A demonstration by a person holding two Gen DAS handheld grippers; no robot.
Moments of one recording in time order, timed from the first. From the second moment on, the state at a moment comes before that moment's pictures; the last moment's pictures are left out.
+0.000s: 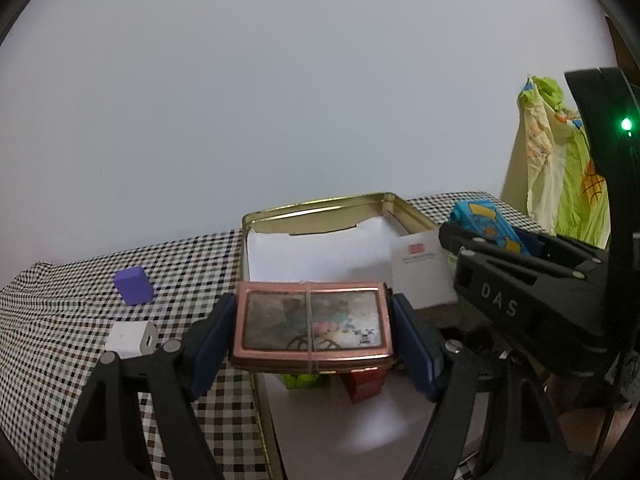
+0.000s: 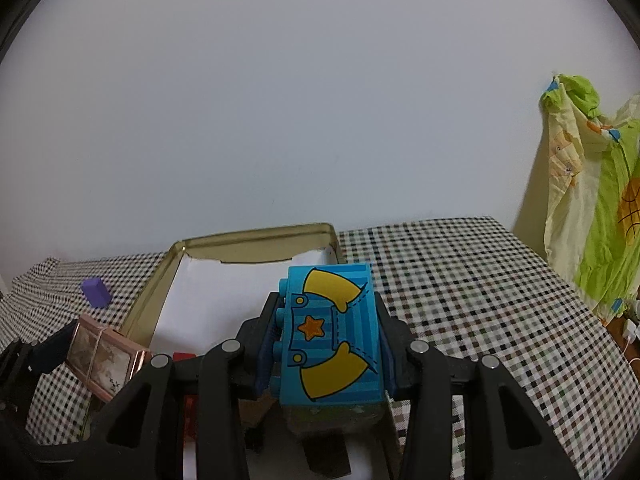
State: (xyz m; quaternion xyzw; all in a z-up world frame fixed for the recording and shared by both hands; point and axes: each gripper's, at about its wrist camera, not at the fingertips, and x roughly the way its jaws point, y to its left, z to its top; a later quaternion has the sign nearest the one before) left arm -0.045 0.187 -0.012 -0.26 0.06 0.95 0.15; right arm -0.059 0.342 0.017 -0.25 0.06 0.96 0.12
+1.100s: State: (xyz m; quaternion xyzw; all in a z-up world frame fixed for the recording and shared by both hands) left arm -0.031 0.194 -0.003 -0.23 0.09 0.96 0.14; right arm -0.042 0.337 0.028 -0.19 0.10 0.97 0.10
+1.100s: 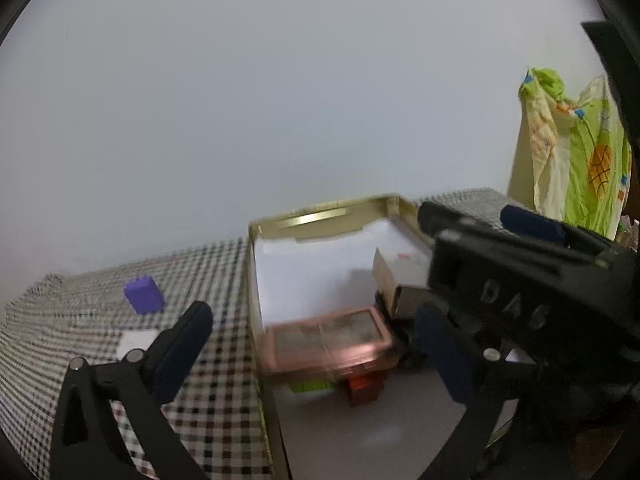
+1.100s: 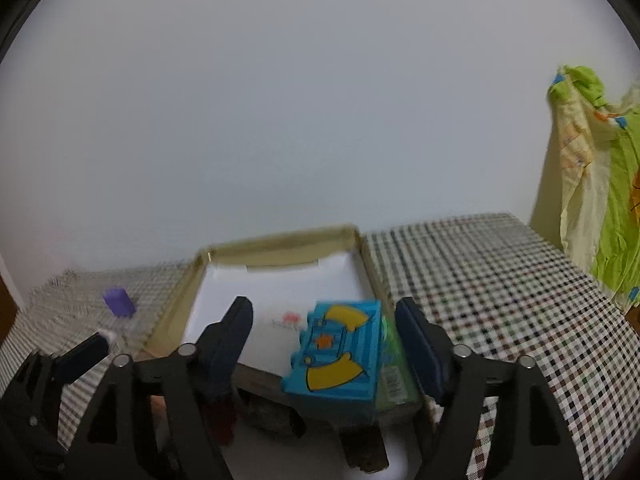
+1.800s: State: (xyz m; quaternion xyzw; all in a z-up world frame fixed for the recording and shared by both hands) left arm -0.047 0.150 -0.002 -0.23 0.05 0.97 0.10; right arm -0.017 0.345 0.032 -0.11 0.14 0.98 0.13
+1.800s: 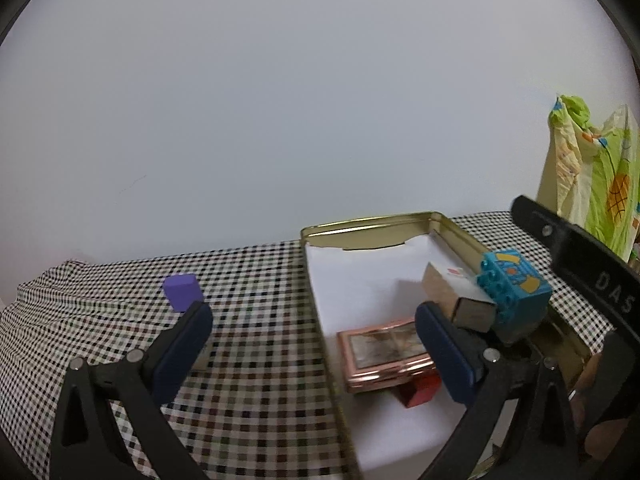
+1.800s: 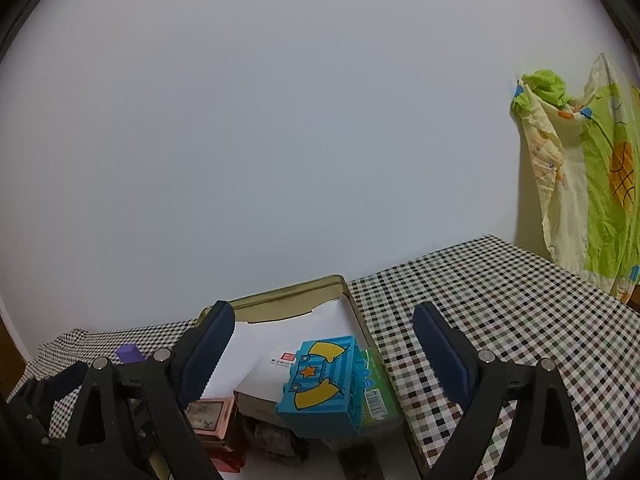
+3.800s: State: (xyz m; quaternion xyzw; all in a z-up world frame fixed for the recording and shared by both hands) left arm -0.114 -0.039 -0.042 -0.33 -0.04 0.94 -0.03; right arm -0.042 0.160 0.035 -0.03 0.07 0.98 0.20
